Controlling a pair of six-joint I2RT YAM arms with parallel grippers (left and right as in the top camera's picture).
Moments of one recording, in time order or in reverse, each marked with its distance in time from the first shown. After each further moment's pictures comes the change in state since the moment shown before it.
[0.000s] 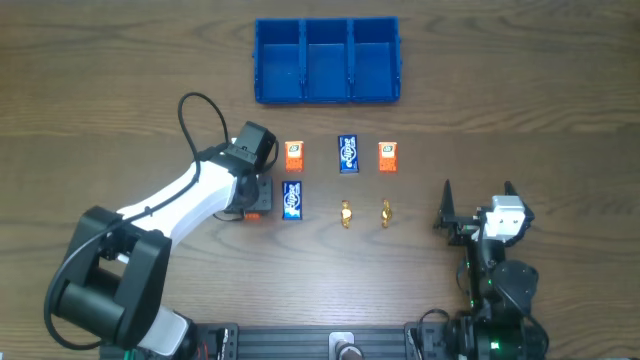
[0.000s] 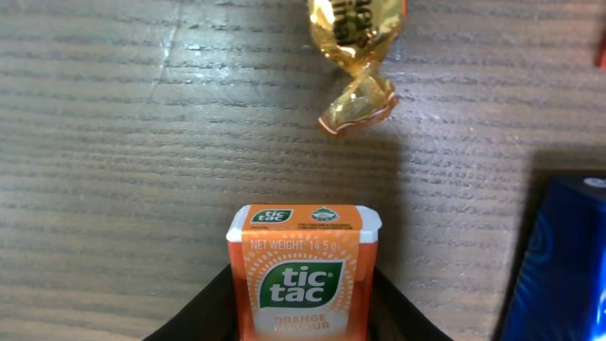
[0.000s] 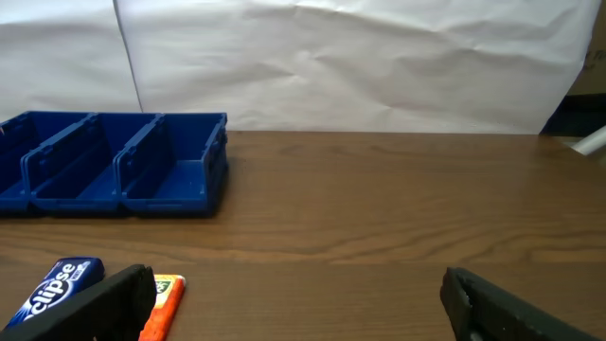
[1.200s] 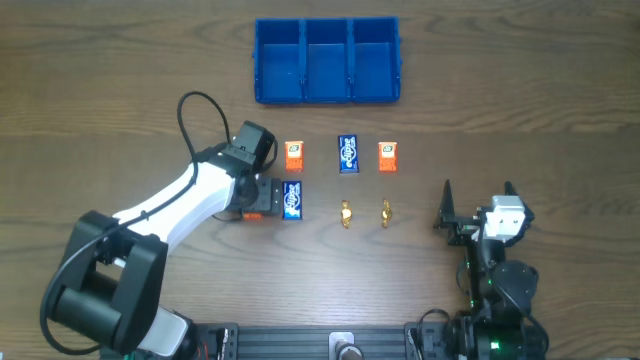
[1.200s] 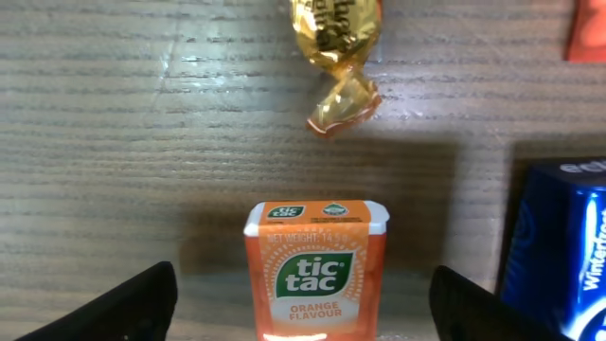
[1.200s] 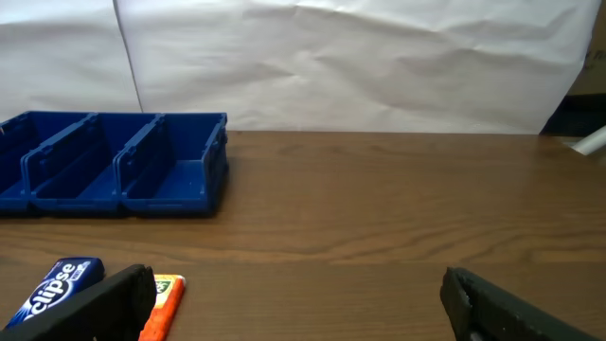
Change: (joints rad) left arm 0.002 -0.020 -0.002 -0.002 -0.001 0.045; right arm 0.000 0.000 0.000 0.000 0.000 0.000
